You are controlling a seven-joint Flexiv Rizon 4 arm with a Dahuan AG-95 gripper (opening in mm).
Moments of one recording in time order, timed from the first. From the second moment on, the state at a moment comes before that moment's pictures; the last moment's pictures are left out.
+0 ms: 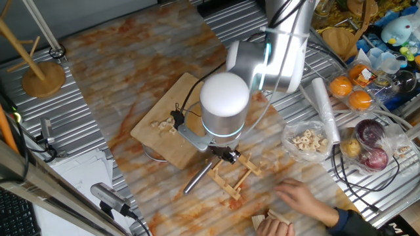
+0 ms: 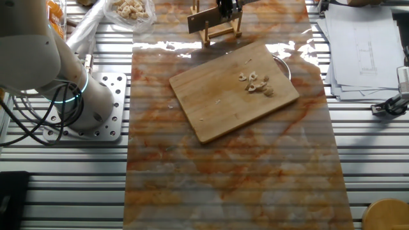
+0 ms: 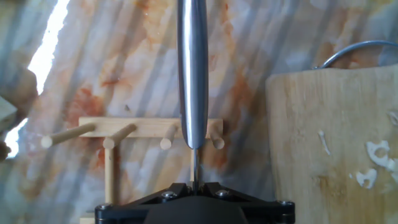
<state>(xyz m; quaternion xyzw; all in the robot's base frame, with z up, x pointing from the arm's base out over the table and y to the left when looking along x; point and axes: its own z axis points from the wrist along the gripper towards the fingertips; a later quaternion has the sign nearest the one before) 0.414 0.271 0.068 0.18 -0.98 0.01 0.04</state>
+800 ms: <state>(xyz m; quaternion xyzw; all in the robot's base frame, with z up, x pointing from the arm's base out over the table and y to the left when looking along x) 0.413 0.271 0.043 0.19 -0.98 0.02 0.03</state>
